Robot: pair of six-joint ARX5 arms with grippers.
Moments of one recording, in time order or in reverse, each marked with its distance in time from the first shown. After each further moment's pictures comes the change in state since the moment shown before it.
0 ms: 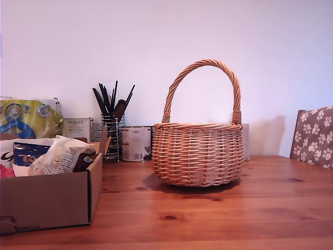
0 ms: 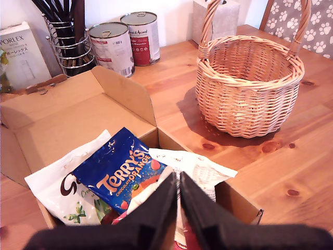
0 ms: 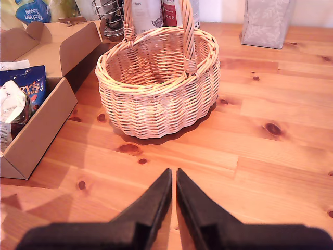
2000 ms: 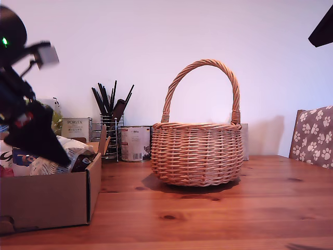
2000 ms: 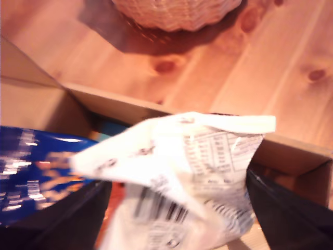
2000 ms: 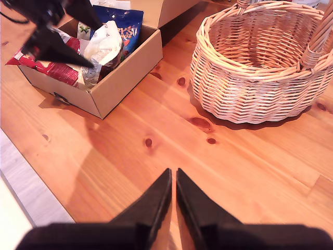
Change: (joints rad) left arm 0.003 0.969 0.241 0.139 0.188 0.565; right arm 0.119 0.158 0.082 -0.068 -0.210 -0.214
